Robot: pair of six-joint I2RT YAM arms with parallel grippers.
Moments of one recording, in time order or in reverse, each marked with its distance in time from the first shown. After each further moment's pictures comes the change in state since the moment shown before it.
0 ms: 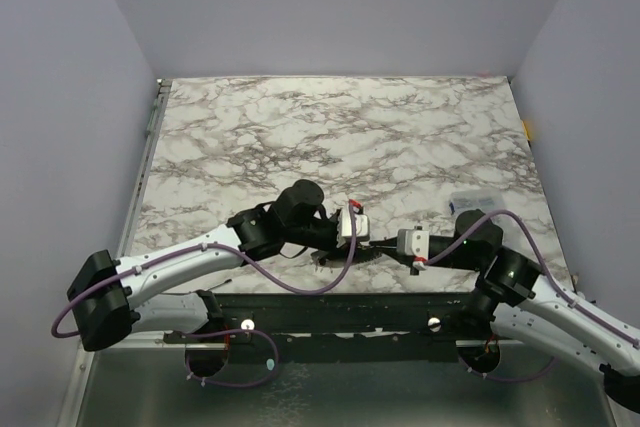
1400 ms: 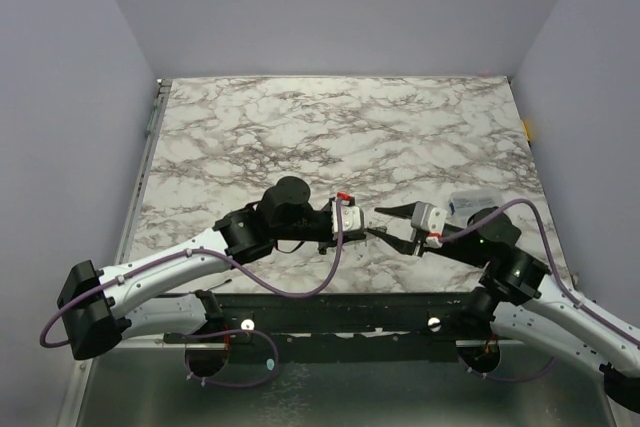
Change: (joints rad) left arm 0.012 -0.085 0.008 0.074 -0.103 0.028; right arm -0.001 -0.008 0.027 0.189 0.138 0.188
